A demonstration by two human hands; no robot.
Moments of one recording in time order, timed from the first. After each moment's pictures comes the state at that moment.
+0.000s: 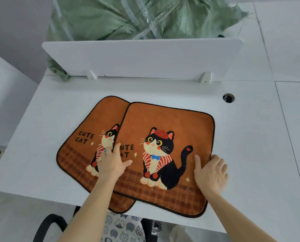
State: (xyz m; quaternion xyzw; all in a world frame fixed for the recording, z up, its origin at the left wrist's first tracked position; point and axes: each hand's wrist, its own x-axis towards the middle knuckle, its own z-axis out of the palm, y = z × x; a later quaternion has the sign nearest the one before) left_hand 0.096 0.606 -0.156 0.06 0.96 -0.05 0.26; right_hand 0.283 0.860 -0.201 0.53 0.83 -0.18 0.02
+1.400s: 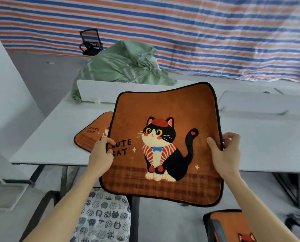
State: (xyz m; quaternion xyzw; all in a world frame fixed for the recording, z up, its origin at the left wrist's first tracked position) left_hand 0.397 0.432 0.081 0.19 0.89 0.41 0.07; right_hand 0.625 0.713 0.130 0.39 0.74 -0.41 -0.37
